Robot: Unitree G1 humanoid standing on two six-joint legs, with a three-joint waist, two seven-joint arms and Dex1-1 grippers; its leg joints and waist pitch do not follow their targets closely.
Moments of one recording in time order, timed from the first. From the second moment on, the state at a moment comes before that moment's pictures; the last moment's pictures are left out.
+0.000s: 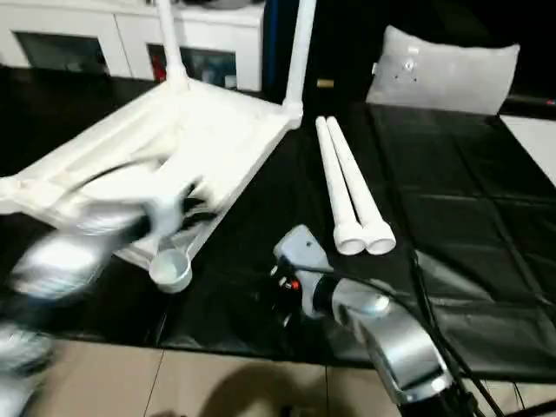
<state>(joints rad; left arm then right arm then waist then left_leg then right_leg) -0.45 0.70 -0.27 0.00 -0.09 0.54 -0.96 -0.19 -0.36 0.29 -0.22 0.22 0.60 0.64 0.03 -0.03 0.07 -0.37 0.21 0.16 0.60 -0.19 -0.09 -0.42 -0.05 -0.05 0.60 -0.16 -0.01</state>
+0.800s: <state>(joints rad) -0.53 0.91 -0.42 0.16 0.13 0.17 -1.17 -0.19 -0.38 0.28 -0.21 0.22 0.58 0.68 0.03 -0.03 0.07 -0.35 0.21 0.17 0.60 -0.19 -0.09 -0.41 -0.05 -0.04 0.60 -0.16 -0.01</state>
